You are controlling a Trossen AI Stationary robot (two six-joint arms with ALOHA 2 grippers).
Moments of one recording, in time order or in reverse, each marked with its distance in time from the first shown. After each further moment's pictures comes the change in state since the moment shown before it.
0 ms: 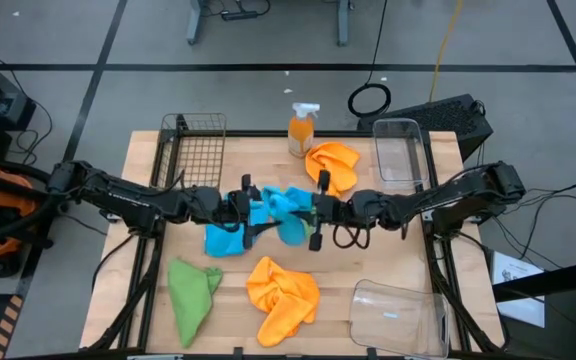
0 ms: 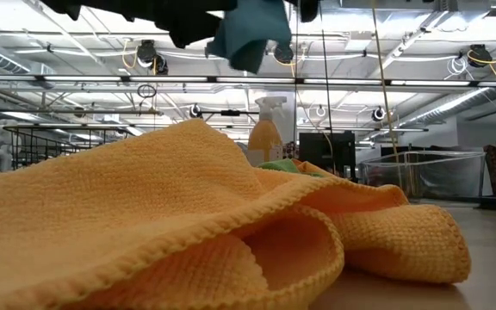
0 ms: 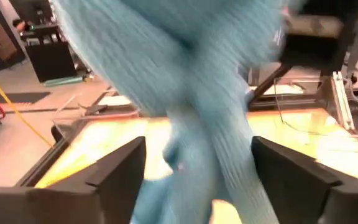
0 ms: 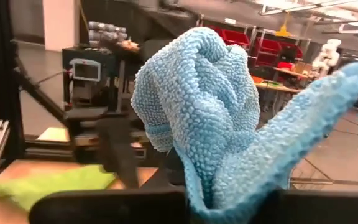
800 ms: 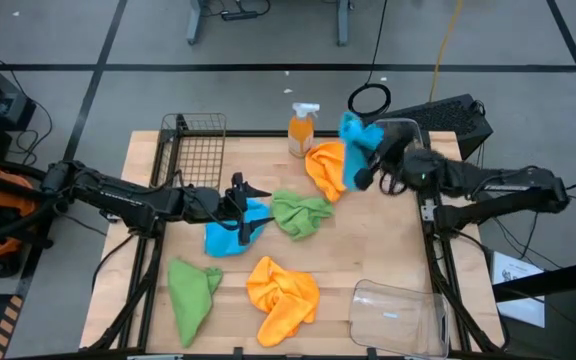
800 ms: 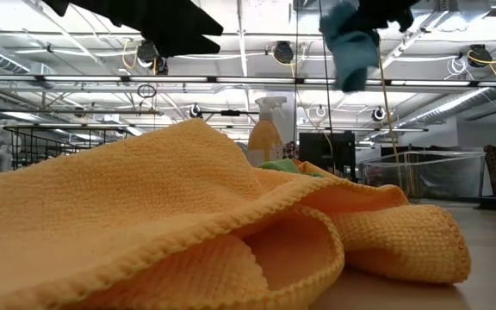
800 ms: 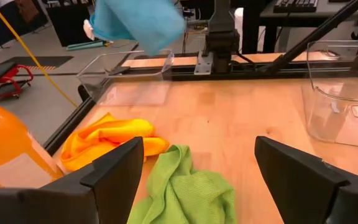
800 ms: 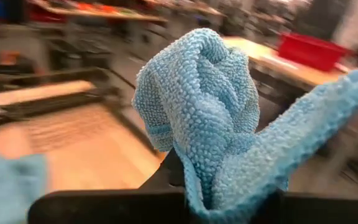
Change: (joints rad) left arm 0.000 -0.061 0.001 -0.201 -0.096 -0.052; right arm -0.253 -0.510 0.000 -0.804 0.416 0.183
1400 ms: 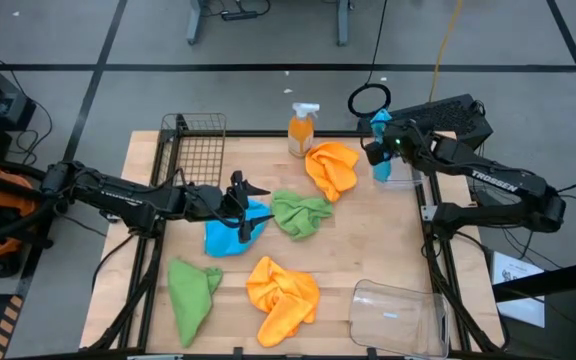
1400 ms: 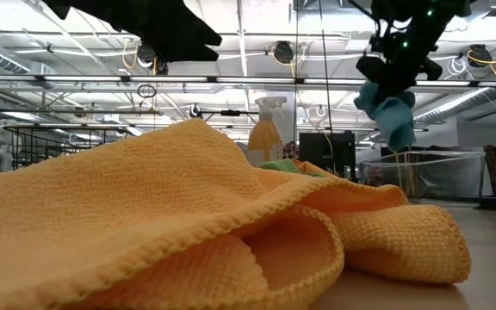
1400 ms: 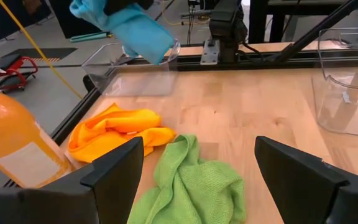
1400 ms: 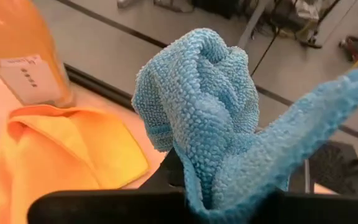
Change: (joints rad) left arm 0.021 0.000 0.000 -0.035 0.004 0.000; right arm -0.447 0.091 -0.012 -0.423 -0.140 0.283
